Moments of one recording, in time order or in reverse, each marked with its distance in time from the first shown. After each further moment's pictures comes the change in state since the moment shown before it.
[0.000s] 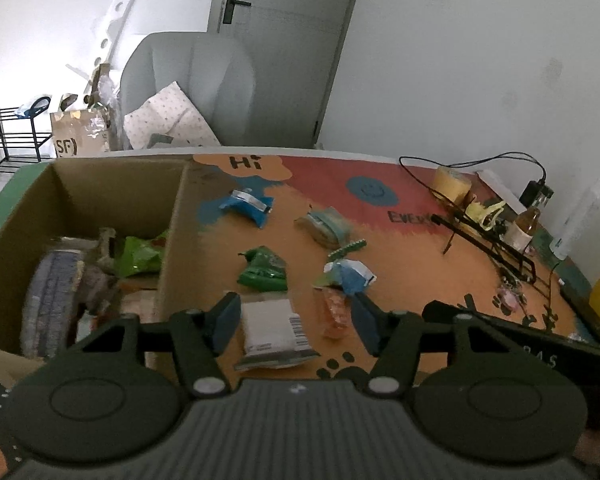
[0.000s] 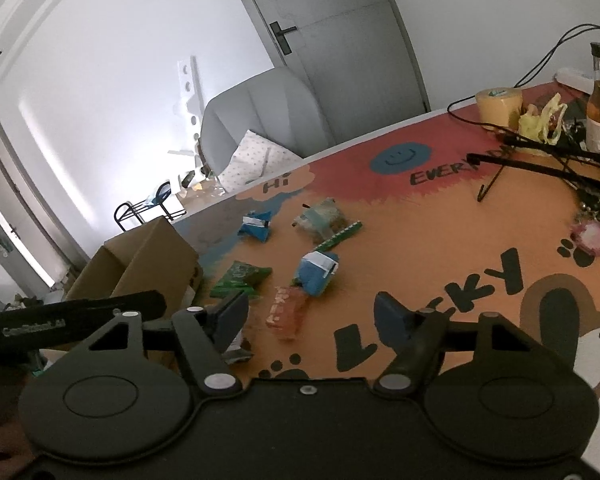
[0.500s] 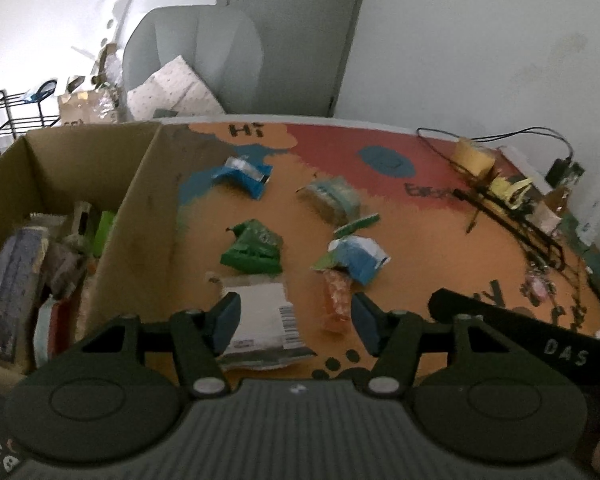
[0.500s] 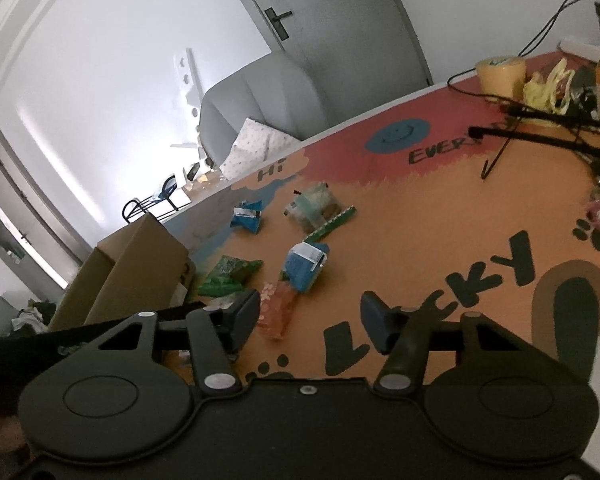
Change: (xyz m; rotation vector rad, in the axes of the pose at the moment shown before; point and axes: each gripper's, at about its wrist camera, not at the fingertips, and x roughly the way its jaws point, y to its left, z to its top) left arm 0.050 -0.015 -0.009 -0.011 0.074 0.069; right arm 0.026 -0.023 0.002 0.055 0.052 0.047
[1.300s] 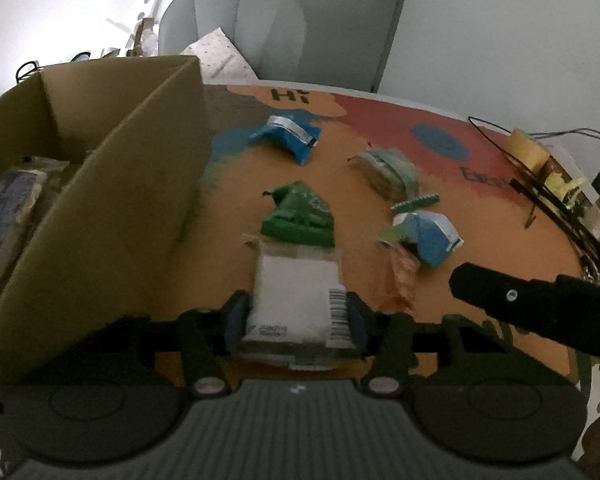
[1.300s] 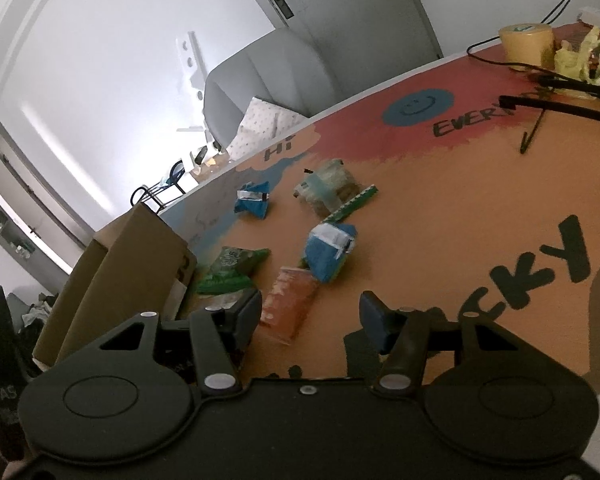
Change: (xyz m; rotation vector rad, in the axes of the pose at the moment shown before) left arm 0.040 0.020 -0.017 -0.085 0.027 0.082; right arm 0.034 0.006 0.000 0.018 0.063 0.038
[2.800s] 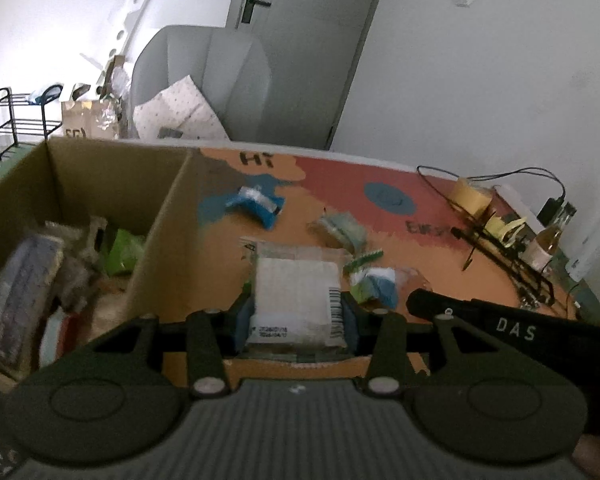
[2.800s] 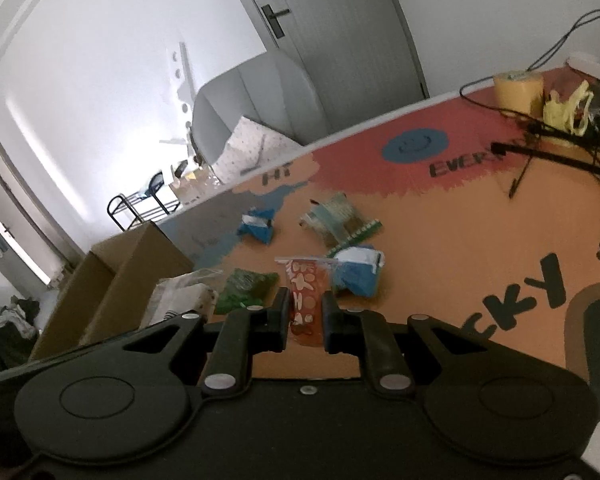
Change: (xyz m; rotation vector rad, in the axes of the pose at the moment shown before) left arm -0.060 0.008 0.023 0.029 -0.121 -0.138; right arm -0.023 0.039 0.009 -0.044 -0.067 -0.099
